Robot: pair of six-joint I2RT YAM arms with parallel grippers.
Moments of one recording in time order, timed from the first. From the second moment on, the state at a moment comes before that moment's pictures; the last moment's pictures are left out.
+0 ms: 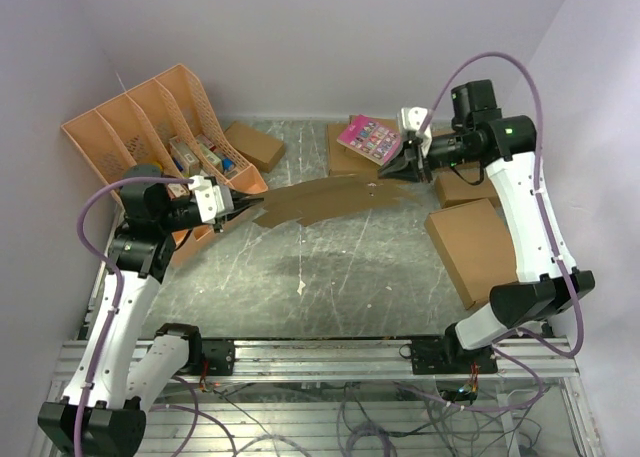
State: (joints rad) left arm -0.13 0.83 0.91 -0.21 1.10 0.56; right arm 0.20 1.55 1.93 -1.33 -1.10 -1.15
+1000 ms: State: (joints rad) left arm -0.13 0.83 0.92 -0.14 1.16 0.50; right arm 0.33 1.49 1.73 -1.16 -1.13 -1.07
